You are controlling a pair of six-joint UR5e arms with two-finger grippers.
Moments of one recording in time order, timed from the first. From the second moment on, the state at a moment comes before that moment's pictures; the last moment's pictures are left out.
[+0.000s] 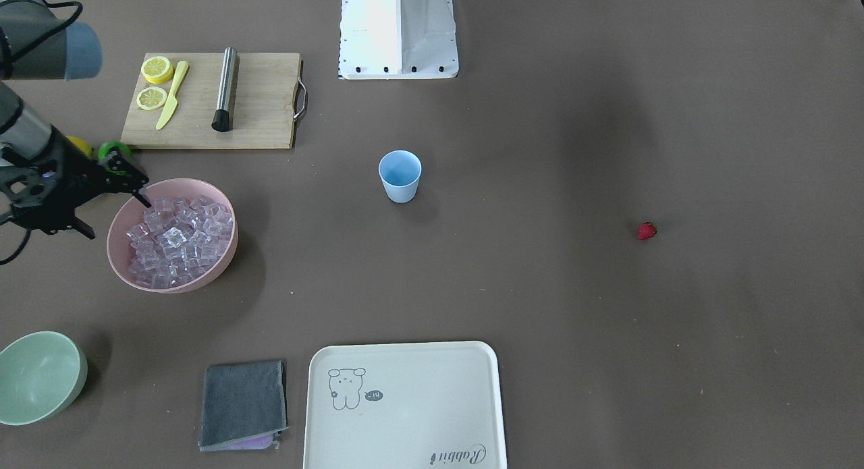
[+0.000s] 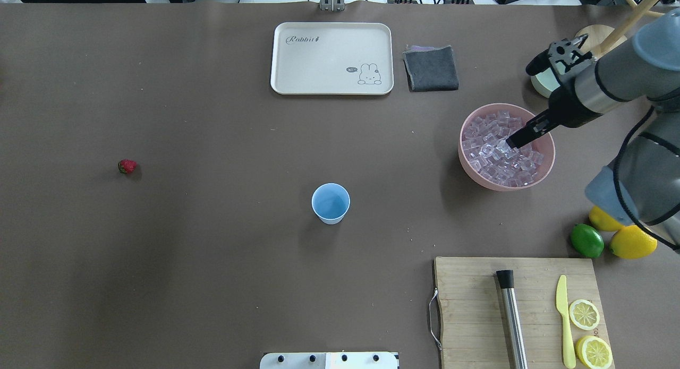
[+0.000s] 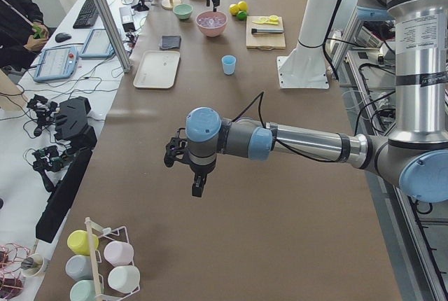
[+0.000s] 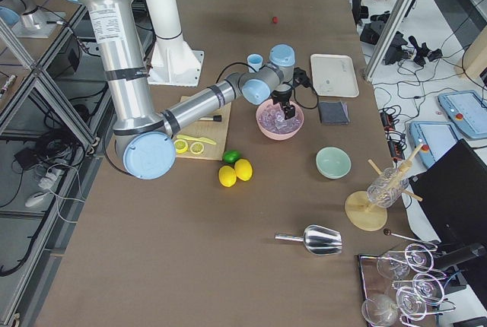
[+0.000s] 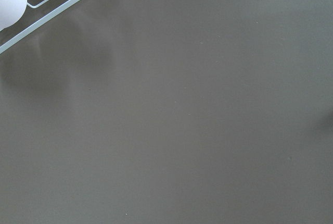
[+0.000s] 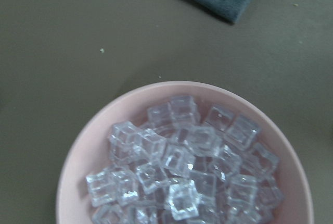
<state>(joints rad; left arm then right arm) -1.56 -1.46 -1.82 -1.60 -2.38 0.01 0.92 -1.34 1.82 -1.31 2.16 0.33</state>
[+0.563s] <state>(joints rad) -1.56 -1.46 -1.82 -1.60 -2.38 0.01 0.85 -1.32 1.80 -1.31 2.04 0.25</state>
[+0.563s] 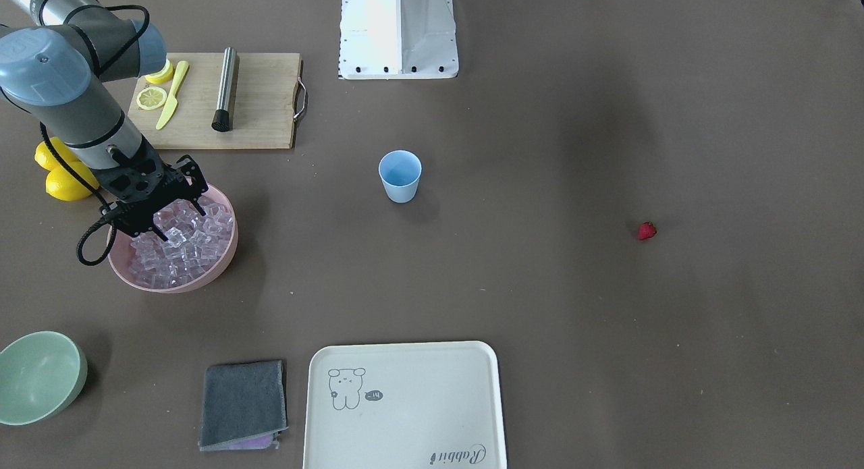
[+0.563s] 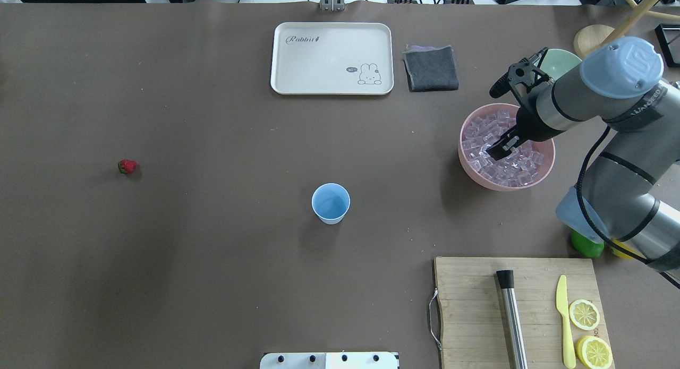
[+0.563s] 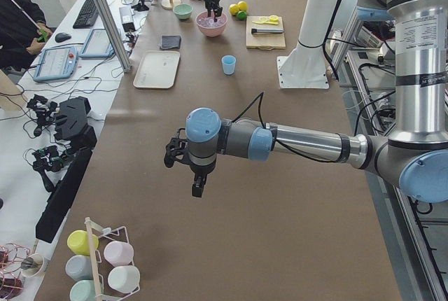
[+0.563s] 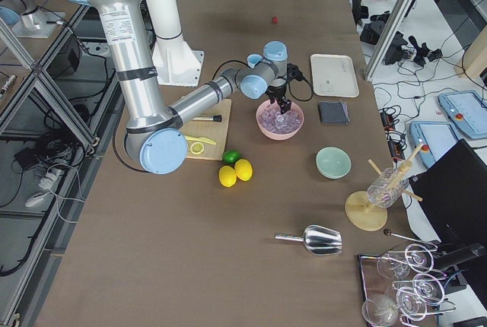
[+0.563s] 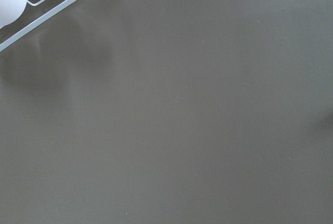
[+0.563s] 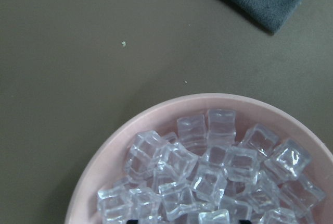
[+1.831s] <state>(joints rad) -1.56 -1.45 -1.82 -1.60 -2.38 0.02 0.84 -1.32 1.75 -1.31 2.01 0.23</state>
